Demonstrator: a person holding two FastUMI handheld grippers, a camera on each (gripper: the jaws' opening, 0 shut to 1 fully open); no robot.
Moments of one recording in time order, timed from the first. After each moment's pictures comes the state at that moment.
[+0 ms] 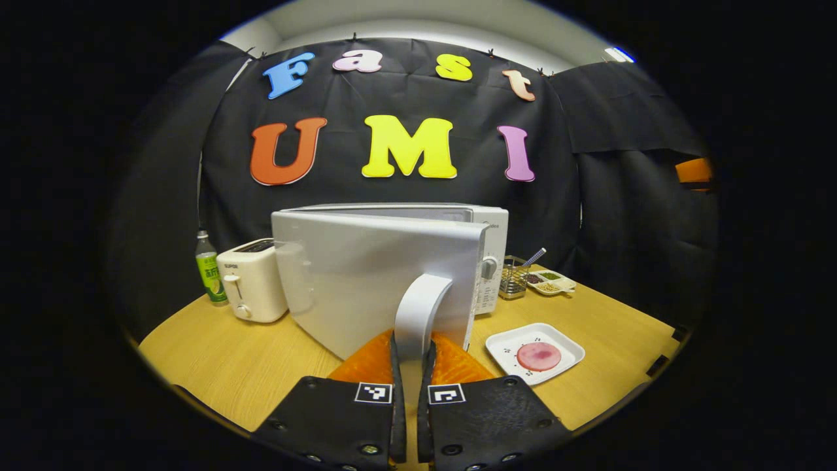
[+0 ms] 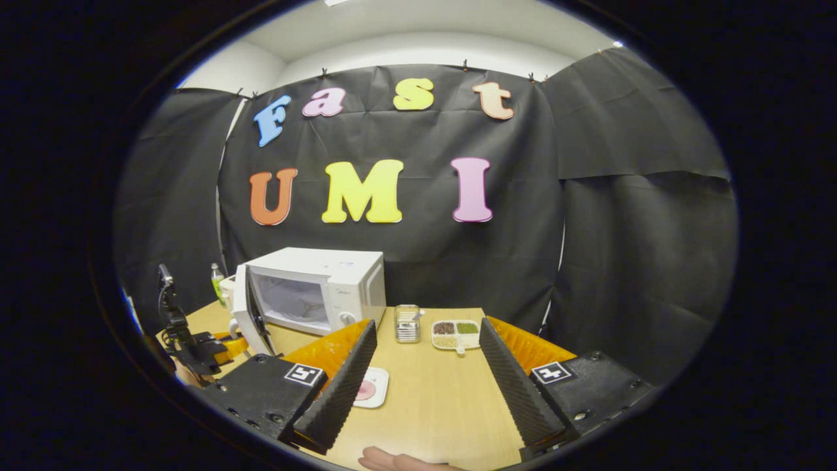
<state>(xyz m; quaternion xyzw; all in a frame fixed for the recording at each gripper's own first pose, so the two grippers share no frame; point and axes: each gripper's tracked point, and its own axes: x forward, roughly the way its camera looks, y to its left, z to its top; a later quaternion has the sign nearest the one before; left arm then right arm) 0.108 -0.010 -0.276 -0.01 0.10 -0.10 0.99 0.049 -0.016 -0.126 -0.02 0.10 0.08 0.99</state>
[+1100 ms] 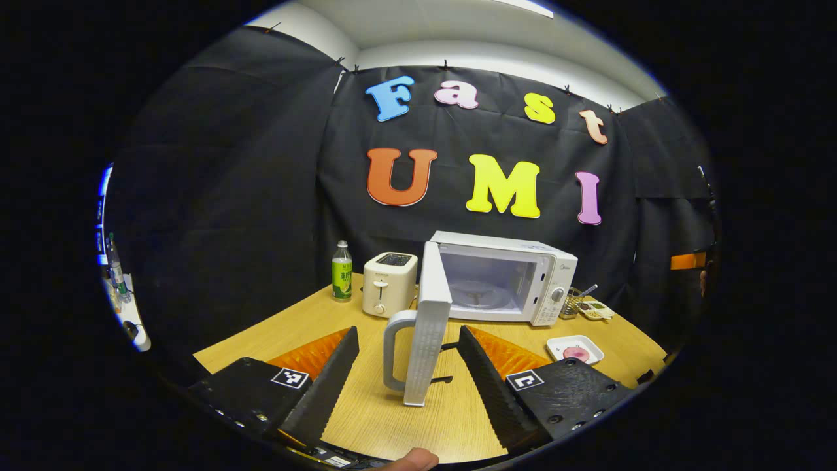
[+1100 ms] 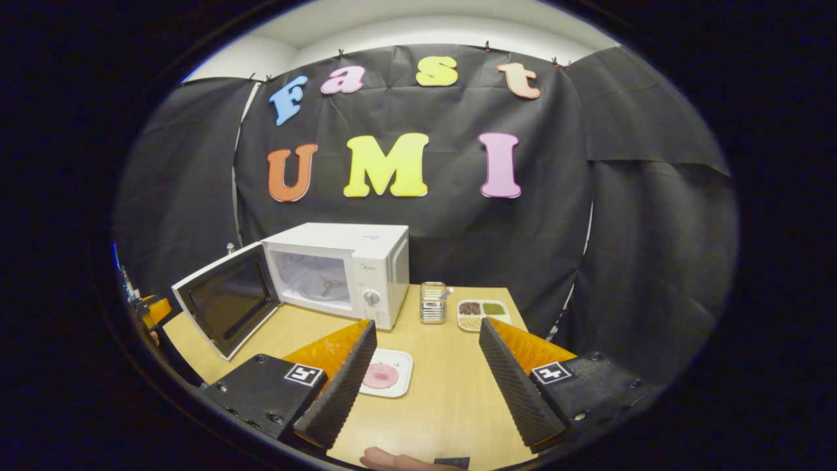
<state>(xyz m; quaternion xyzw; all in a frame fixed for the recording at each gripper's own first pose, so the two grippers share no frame) -0.020 0.153 -0.193 -0.05 0.07 0.05 0.99 0.071 0.024 -0.173 -0.03 0.17 0.13 0.98</state>
